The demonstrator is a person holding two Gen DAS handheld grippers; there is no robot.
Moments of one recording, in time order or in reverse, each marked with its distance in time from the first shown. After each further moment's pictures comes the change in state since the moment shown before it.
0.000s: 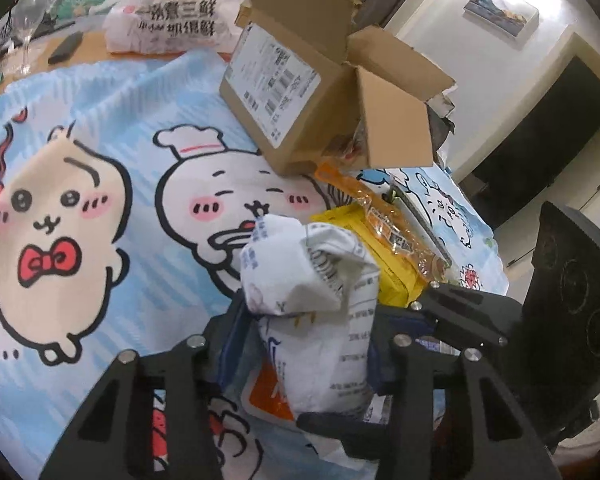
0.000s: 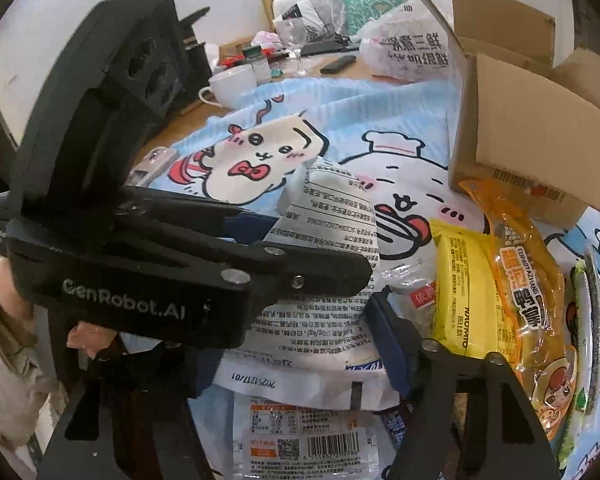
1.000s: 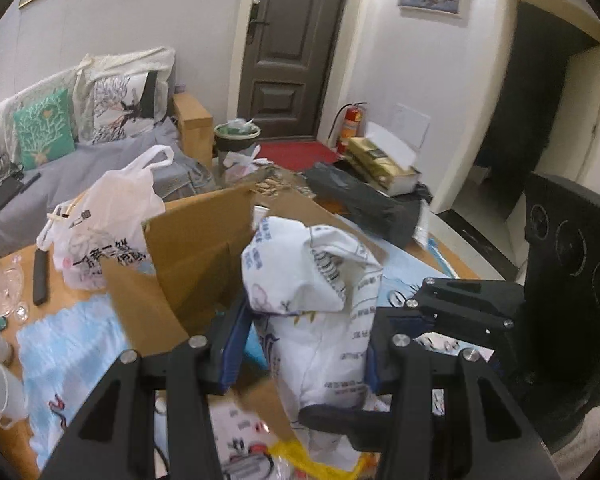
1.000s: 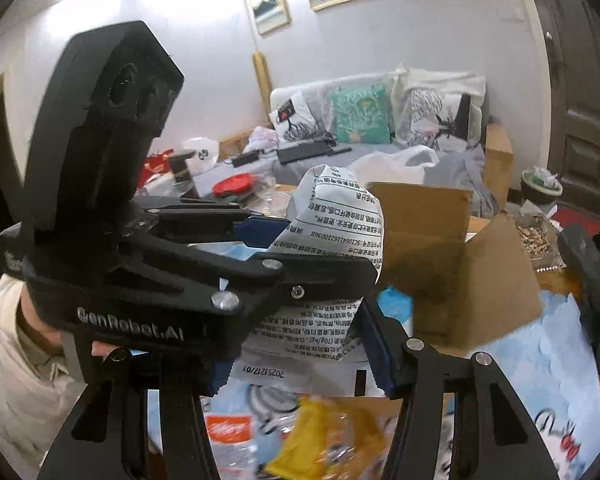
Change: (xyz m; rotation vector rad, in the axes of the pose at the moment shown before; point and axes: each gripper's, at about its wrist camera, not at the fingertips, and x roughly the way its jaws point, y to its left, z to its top) left arm -0.025 -0.116 0.210 0.295 -0.151 0.102; right arm -0.136 -0.087 0.120 0.001 -0.298 0.002
